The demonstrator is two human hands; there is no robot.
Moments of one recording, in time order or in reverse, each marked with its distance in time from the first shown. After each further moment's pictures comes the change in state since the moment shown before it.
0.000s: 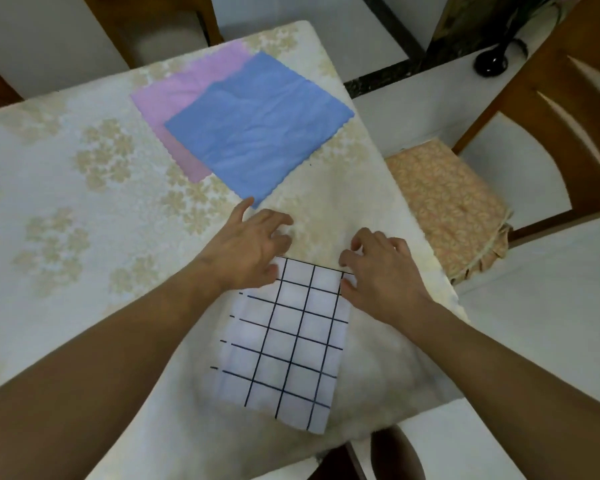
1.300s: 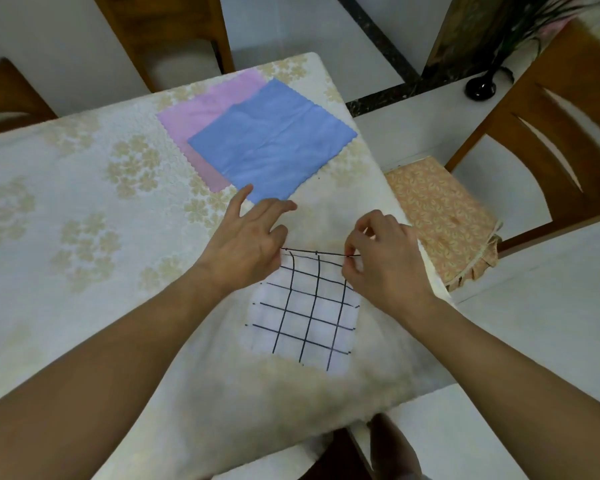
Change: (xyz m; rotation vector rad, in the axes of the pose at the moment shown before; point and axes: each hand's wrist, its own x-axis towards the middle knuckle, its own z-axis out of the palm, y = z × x) left_hand -0.026 0.009 -0.055 0.120 0.304 -0.071; right_hand -0.003 -0.034 -0.060 0.145 0.325 0.025
